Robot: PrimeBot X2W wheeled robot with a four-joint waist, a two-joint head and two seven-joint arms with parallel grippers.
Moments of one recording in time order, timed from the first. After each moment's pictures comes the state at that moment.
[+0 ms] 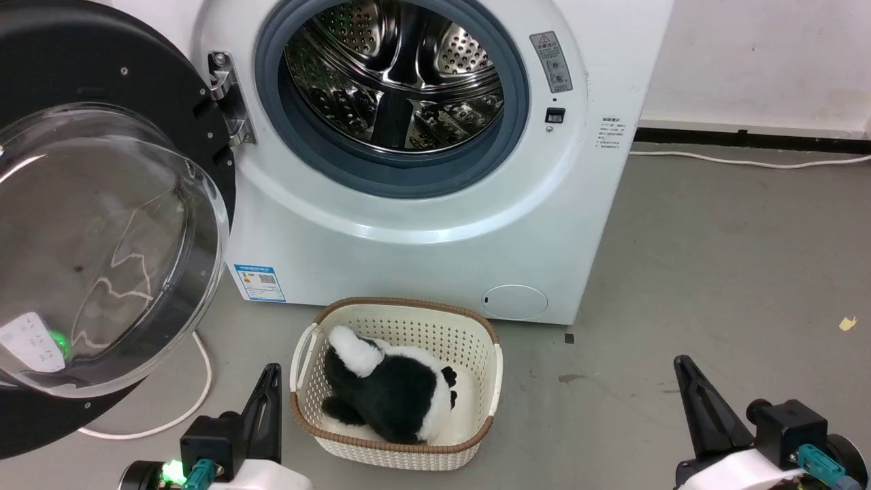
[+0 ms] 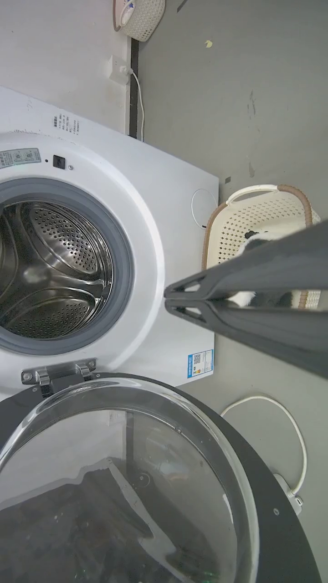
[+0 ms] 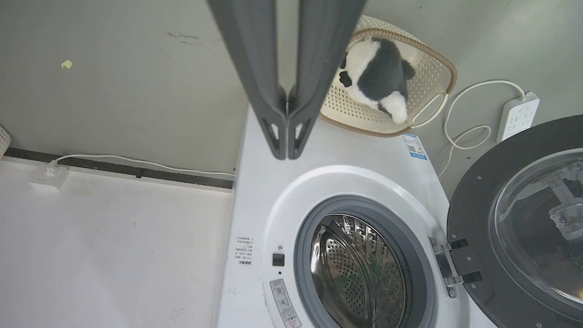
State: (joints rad) left arm 0.06 0.11 -0.09 0.03 -0.10 0.05 -0.11; right arm 0.05 -0.06 -0.01 0.04 0.07 0.13 -0.11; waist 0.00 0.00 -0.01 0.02
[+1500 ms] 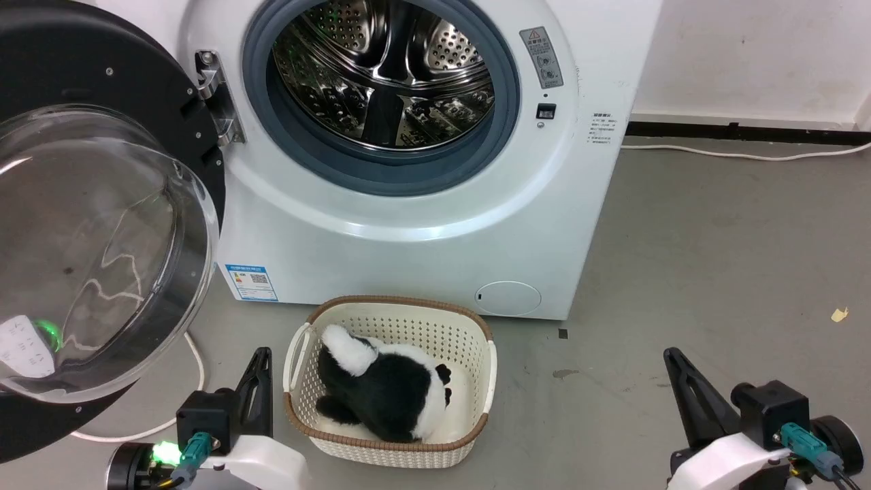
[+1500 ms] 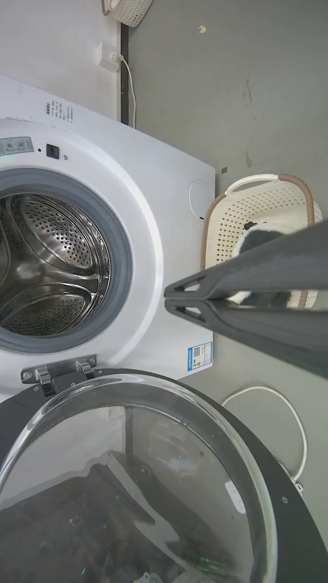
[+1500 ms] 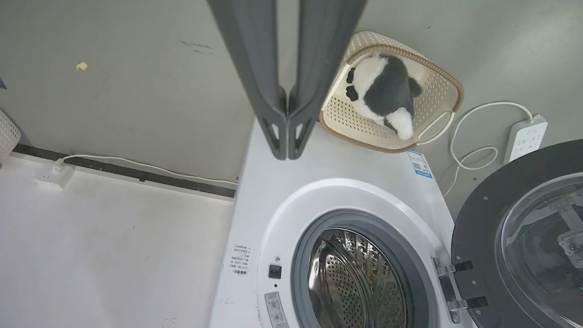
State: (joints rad) left arm 0.02 0.07 -0.02 0.01 -0.03 0.01 -0.02; right arm 0.03 -0.05 0.00 0.01 0.02 0.13 -0.02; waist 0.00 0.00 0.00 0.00
